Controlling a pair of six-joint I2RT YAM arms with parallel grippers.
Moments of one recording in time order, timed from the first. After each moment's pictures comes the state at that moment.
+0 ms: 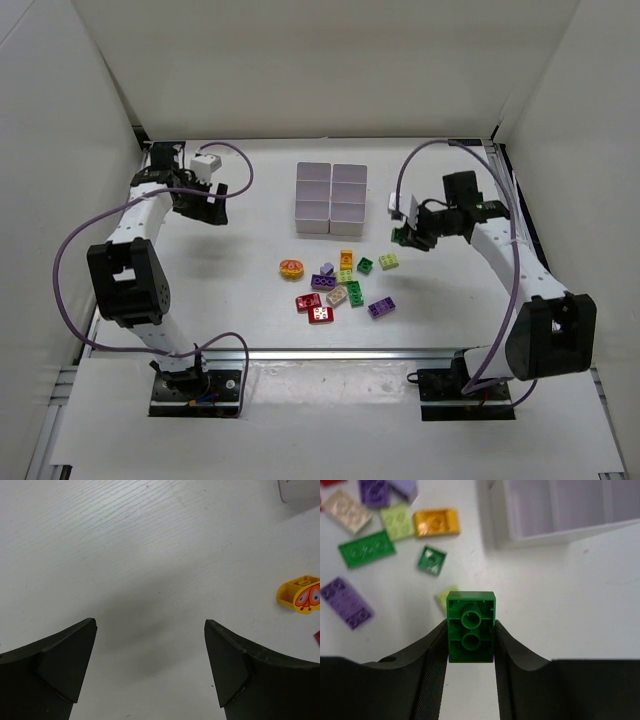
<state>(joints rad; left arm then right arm) 0.11 1.72 1.39 -0.73 0.40 0.43 0.19 1.37 1.07 -0.75 -0.68 -1.15</state>
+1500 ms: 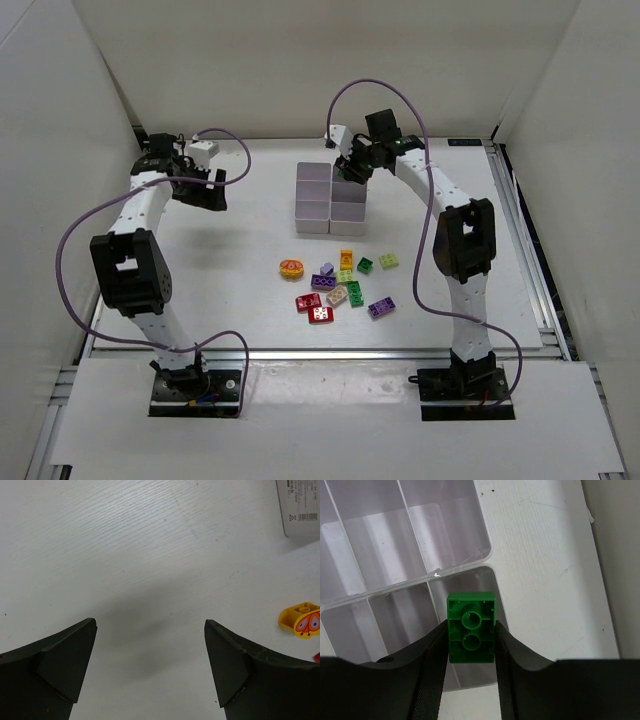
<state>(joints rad) 0.10 1.80 1.53 -0.73 0.39 0.38 0.41 2.20 2.03 -0.63 -0.44 -0.81</state>
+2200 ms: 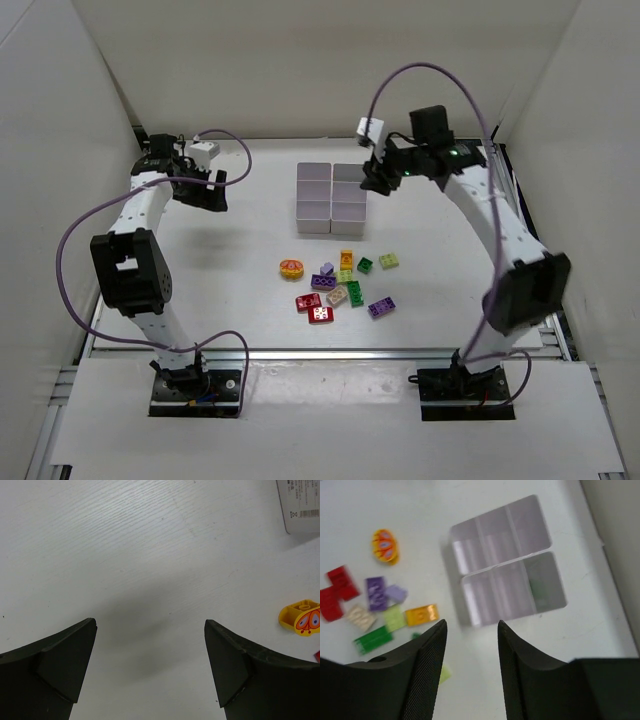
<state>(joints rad) 0.10 1.80 1.53 -0.73 0.40 0.39 0.38 1.71 1.74 -0.73 -0.64 -0.73</state>
